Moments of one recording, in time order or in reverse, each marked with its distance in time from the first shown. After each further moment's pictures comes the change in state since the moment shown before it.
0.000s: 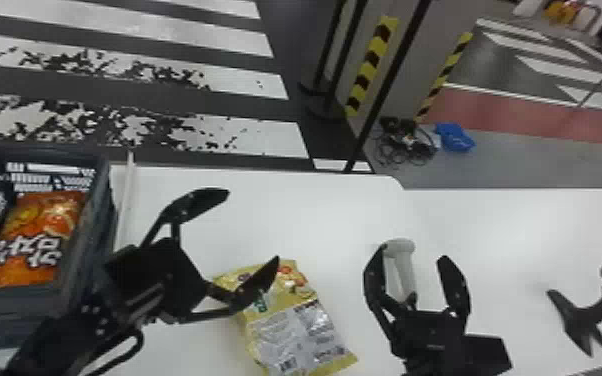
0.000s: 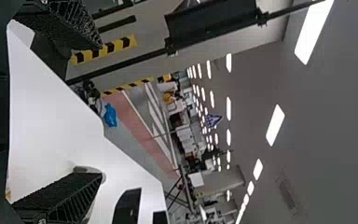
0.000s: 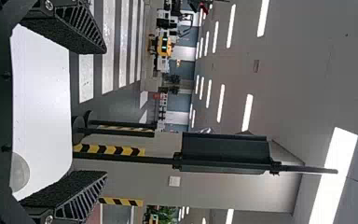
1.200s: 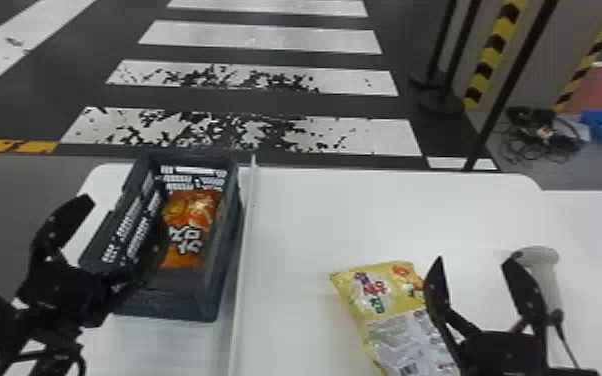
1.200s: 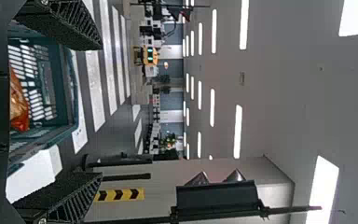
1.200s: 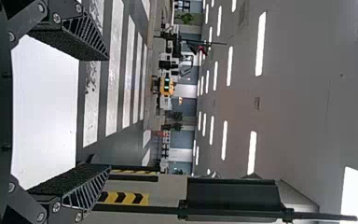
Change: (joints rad) left arm 0.378 -0.013 0.558 -0.090 0.303 -0.132 0.154; right arm -0.002 0.000 0.178 0.022 0.075 -0.004 0.021
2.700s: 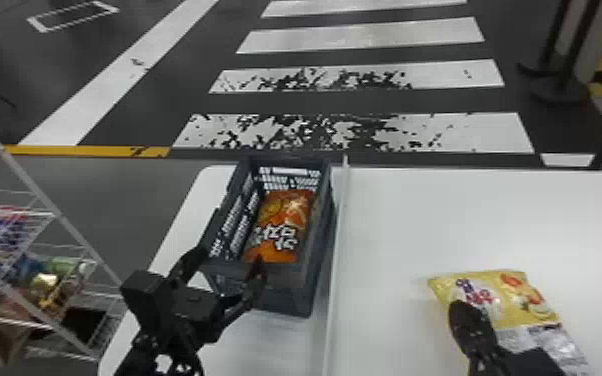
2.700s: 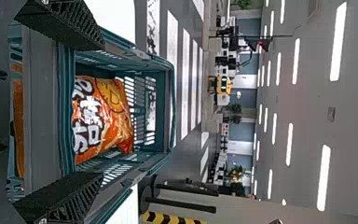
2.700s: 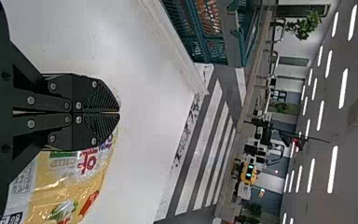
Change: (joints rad) left arm 0.034 -0.008 0.000 0.004 0.005 0.300 0.116; right arm -0.040 0.000 0.187 -0.052 0.267 0.527 0.196
